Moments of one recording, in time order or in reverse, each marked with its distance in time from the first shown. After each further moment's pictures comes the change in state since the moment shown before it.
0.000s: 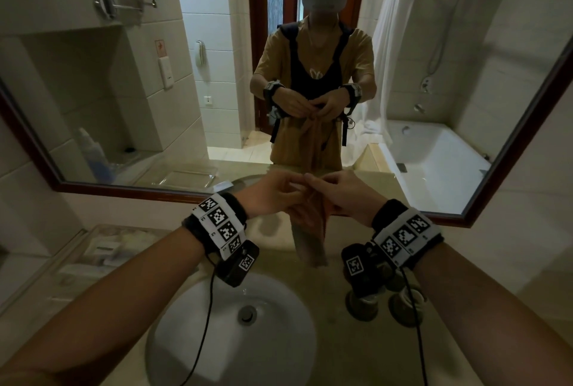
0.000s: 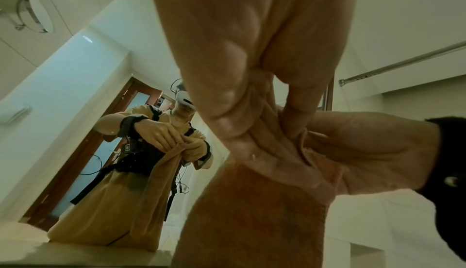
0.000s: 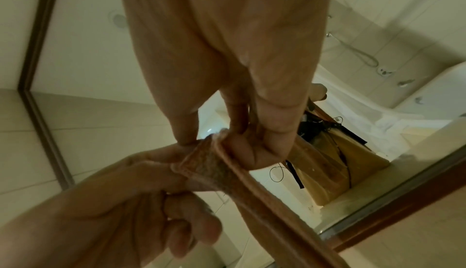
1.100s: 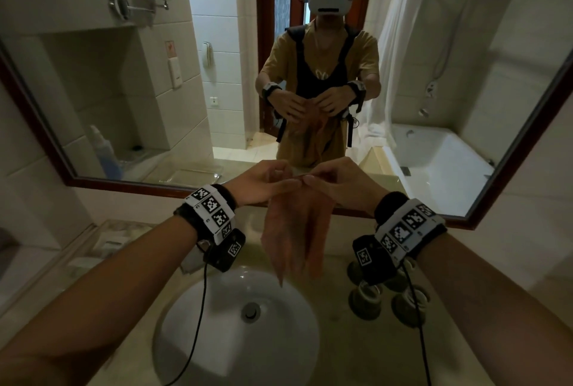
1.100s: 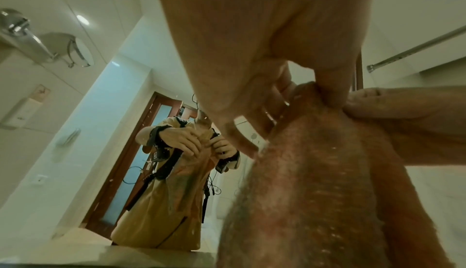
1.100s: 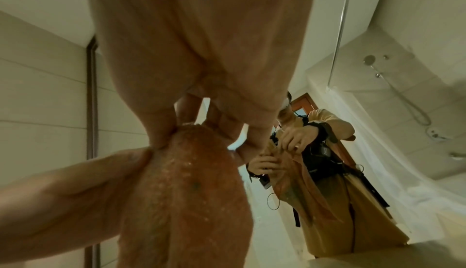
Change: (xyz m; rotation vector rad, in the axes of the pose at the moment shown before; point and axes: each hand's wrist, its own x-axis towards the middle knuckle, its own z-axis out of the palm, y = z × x) left_hand -0.018 -0.003 -0.029 0.186 0.180 0.002; right_hand 0.008 -0.010 0.002 -0.356 -0.019 -0.464
